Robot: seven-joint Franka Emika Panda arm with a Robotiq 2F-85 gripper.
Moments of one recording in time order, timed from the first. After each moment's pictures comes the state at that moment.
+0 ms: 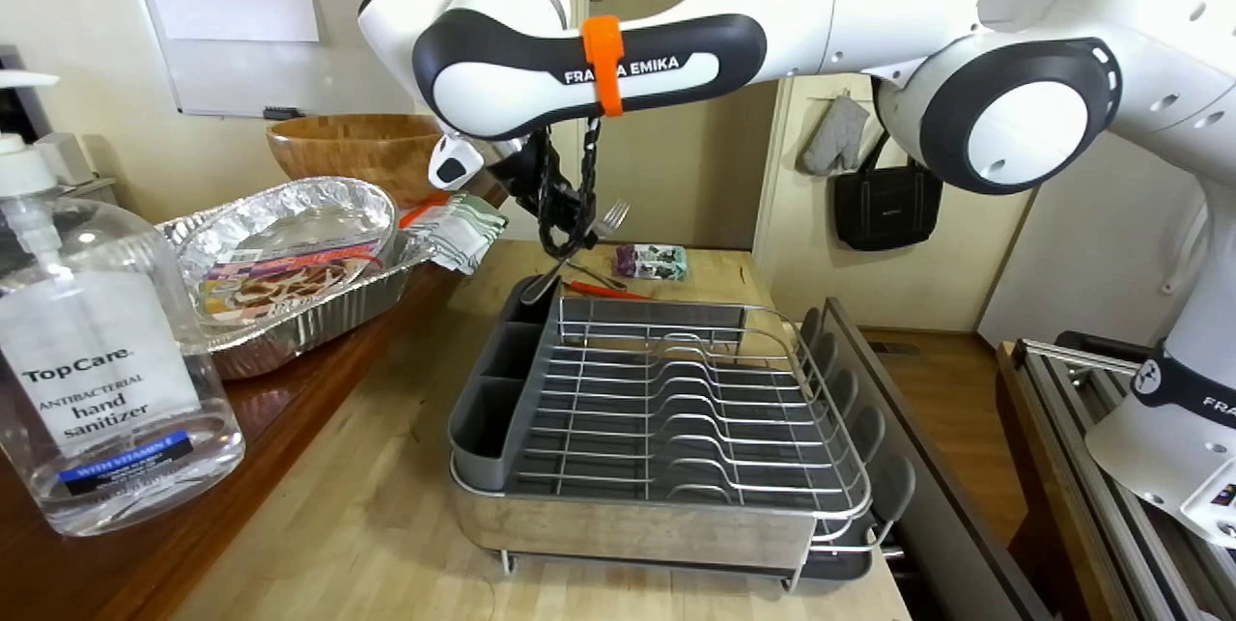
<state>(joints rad) 0.30 1.19 -0.08 -0.46 -0.39 1.20 -1.11</state>
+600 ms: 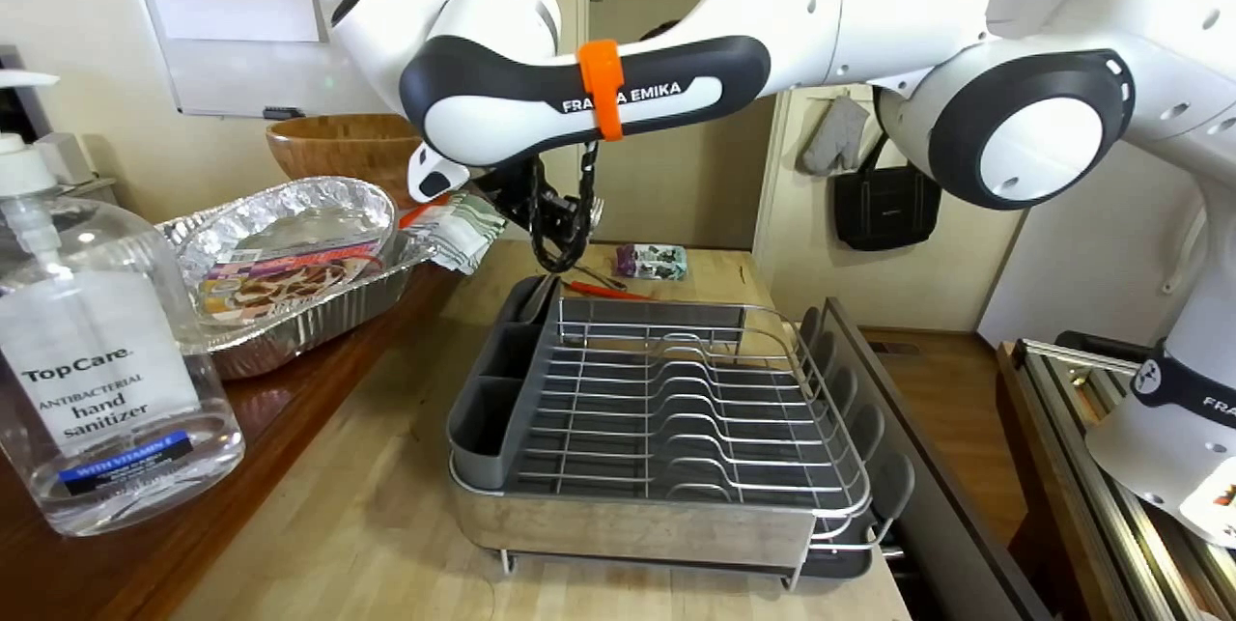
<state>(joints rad) 0.35 1.20 -0.12 -0.46 -0.43 1.26 -1.18</state>
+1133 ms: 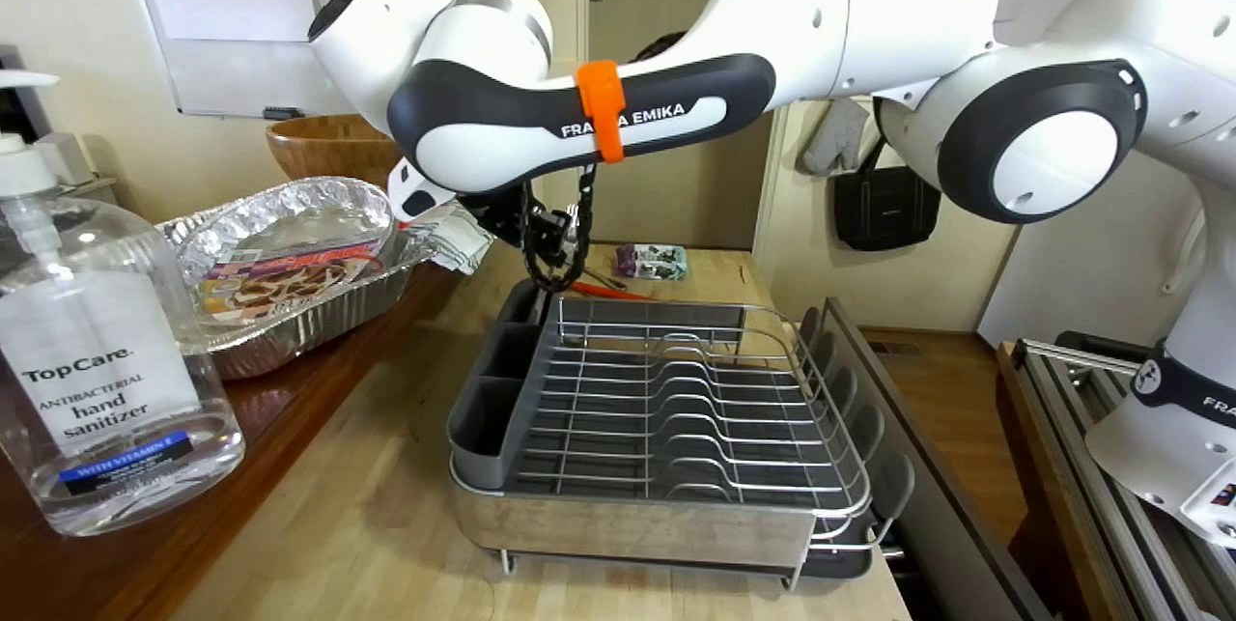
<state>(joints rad) 0.39 1.22 -0.12 -0.46 -0.44 1.31 -1.21</state>
